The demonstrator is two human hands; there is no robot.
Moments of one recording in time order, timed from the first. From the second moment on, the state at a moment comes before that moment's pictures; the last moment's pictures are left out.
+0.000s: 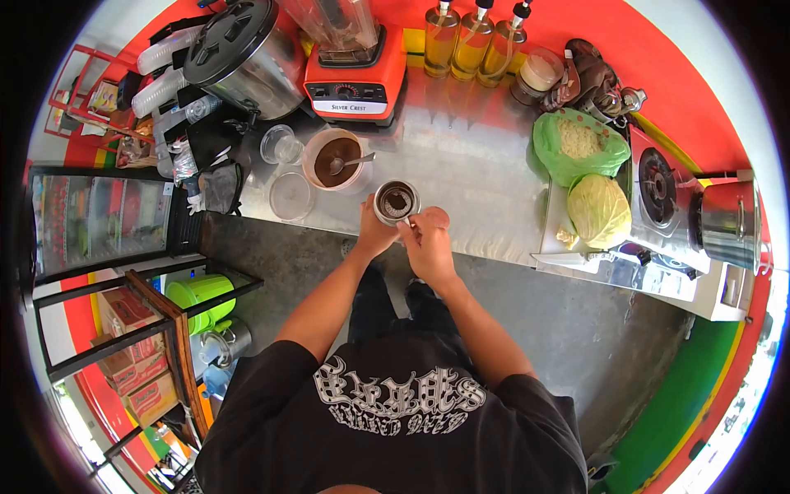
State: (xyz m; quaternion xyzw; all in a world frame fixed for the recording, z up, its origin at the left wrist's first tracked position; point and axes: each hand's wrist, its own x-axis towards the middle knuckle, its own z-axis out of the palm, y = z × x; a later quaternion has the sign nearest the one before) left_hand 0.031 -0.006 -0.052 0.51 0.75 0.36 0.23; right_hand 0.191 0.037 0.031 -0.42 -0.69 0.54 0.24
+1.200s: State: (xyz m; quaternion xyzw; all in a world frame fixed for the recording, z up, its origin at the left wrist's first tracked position) left_hand 0.014 0.003 -0.039 0.60 0.71 0.30 0.21; right_hand 0.221 0.073 0.025 -0.37 -0.58 0.71 0.16
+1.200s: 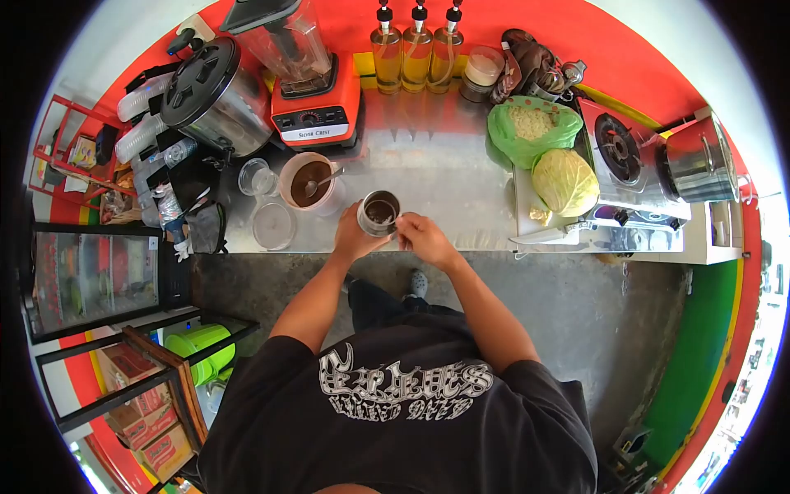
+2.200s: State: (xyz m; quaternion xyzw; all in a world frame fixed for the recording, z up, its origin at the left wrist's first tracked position) left_hand 0.016 0.009 -0.045 0.59 0.72 0.31 0.20; right_hand 0.224 0.066 0.010 -0.31 -0.67 0.63 0.24
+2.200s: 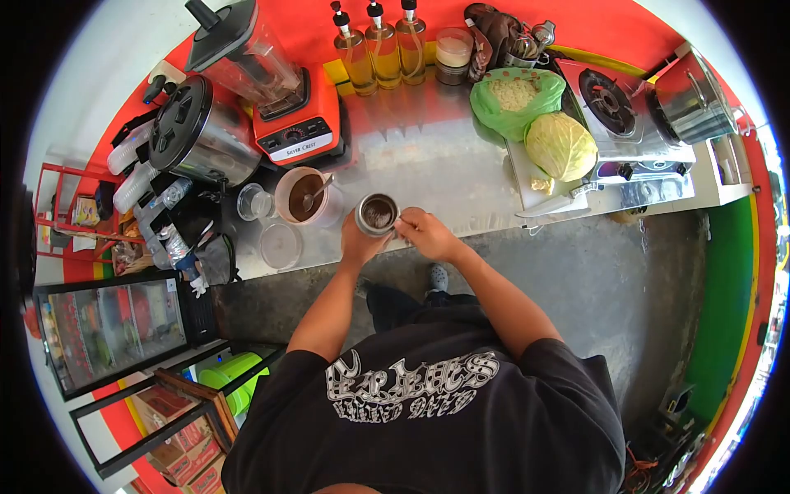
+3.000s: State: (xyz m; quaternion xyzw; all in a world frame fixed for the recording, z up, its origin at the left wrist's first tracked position) left_hand 0.012 0.010 -0.055 0.56 0.74 0.29 0.21; right_hand 0.218 0.066 0.042 -0.36 -0.70 0.59 0.19
